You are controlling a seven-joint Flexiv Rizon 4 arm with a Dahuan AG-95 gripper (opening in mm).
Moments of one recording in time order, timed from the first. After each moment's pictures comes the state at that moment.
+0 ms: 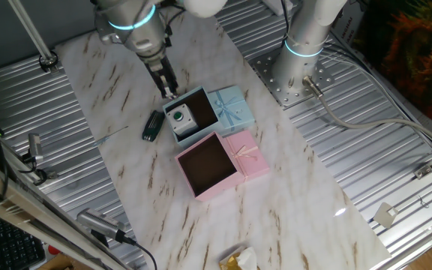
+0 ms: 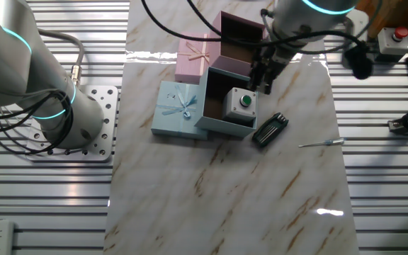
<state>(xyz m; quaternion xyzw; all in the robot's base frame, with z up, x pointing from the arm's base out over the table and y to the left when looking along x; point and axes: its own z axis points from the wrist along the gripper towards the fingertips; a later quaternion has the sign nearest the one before) 0.460 0.021 0.174 -0.11 -0.99 -0.03 0.09</state>
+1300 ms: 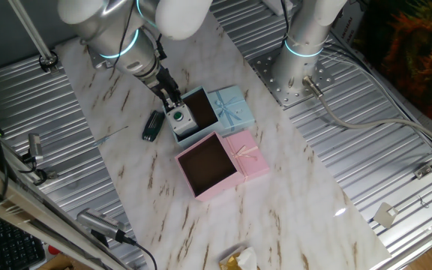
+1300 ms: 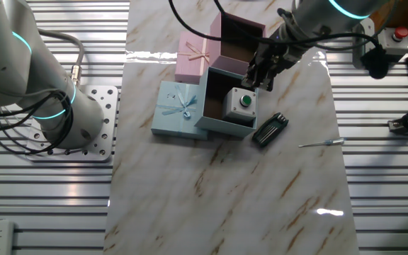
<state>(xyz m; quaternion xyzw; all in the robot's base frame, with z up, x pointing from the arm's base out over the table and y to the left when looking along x) 0.456 0.030 0.165 -0.09 -0.98 -0.01 0.18</state>
